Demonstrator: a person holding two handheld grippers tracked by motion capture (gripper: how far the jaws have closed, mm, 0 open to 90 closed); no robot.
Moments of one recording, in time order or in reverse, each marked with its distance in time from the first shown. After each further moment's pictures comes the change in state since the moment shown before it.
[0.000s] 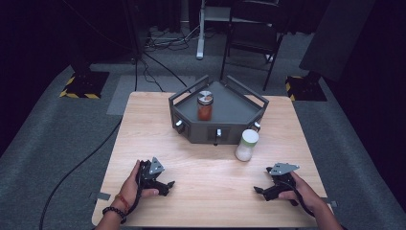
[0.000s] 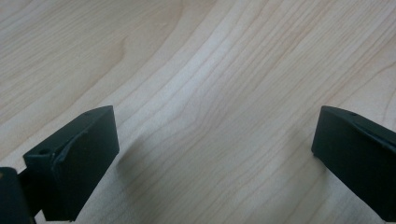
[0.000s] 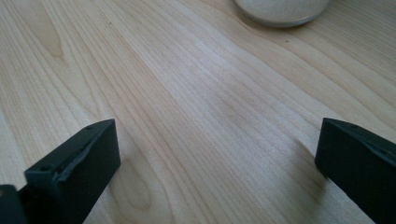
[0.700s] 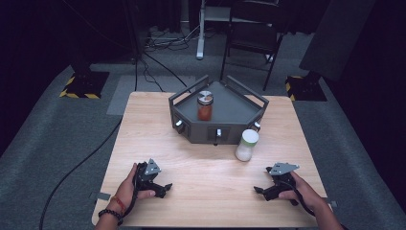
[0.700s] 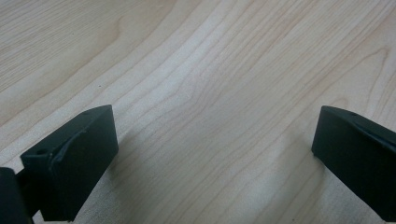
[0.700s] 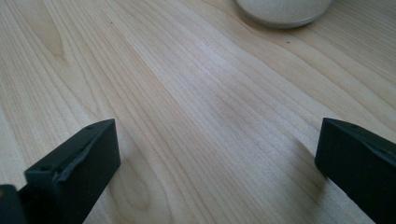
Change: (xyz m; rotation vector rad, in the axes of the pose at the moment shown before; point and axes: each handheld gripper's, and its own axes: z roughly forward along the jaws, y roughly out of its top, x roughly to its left) left arm 0.005 -0.007 -0.005 0.001 -0.024 -0.017; right arm -0.002 0.000 0.000 0.000 0.007 -0.006
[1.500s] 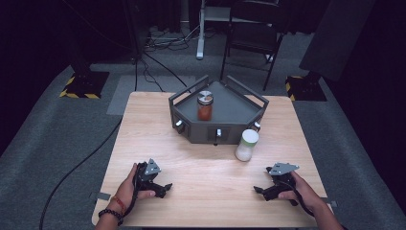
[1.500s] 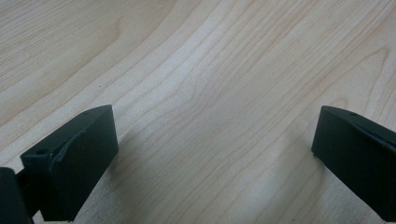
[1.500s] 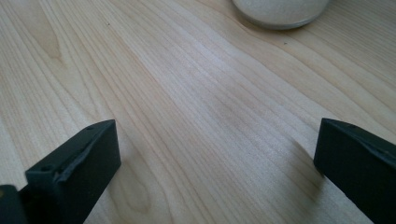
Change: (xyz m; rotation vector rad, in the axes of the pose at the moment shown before) left arm 0.000 0.000 0.000 0.000 0.000 0.000; right arm 0.005 0.001 0.000 -0.001 -0.018 0.001
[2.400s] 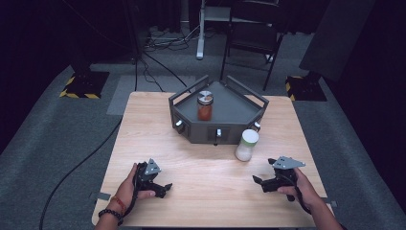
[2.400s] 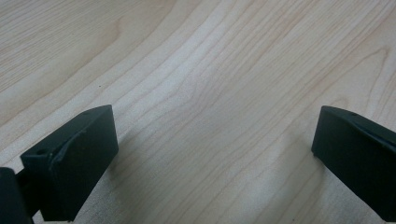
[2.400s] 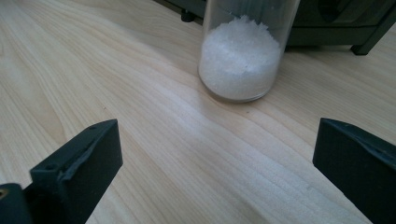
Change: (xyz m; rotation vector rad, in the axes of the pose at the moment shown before) left arm 0.000 0.000 0.000 0.000 0.000 0.000; right arm 0.019 0.006 -0.015 -0.152 -0.101 0.077
